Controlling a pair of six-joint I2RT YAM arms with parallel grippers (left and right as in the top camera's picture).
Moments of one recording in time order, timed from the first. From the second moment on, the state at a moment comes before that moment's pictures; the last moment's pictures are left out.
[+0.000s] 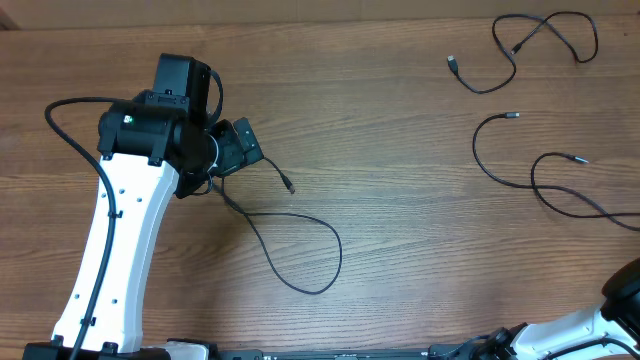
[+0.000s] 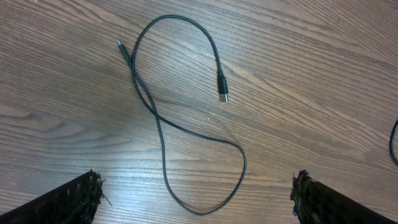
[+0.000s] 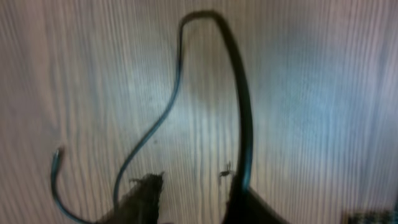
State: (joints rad) left arm -0.16 1.52 1.58 -1.34 0.10 -0.60; right arm -0.86 1.88 1.70 -1.28 0.12 0.75
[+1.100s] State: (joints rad) left arm -0.16 1.52 1.58 -1.34 0.10 -0.60; right arm -0.46 1.89 1.65 -0.71 0.02 0.55
